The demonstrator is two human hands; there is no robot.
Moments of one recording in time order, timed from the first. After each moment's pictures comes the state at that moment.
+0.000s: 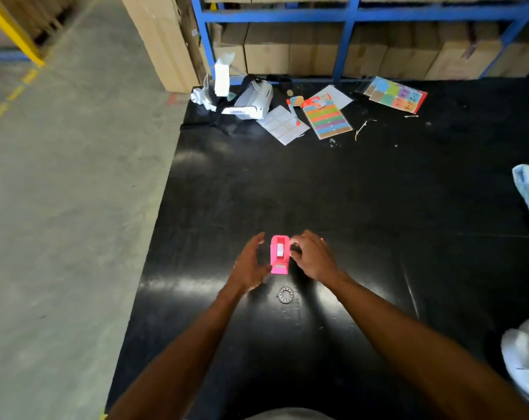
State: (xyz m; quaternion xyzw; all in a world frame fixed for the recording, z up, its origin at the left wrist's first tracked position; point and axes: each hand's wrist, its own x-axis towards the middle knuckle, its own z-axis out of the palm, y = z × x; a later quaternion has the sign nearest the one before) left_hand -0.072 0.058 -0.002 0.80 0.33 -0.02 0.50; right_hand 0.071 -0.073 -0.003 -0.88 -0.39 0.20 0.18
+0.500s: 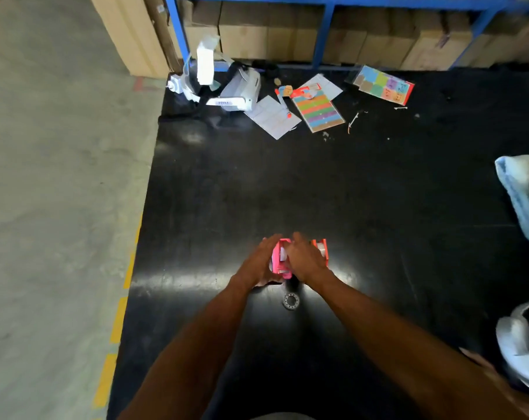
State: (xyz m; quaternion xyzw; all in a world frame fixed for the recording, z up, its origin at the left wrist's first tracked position) left_hand -0.036 0.093 -0.054 0.87 0.17 -0.13 0.44; right_hand 0.058 -0.028 -0.027 -0.91 -0.32 0.26 0.08
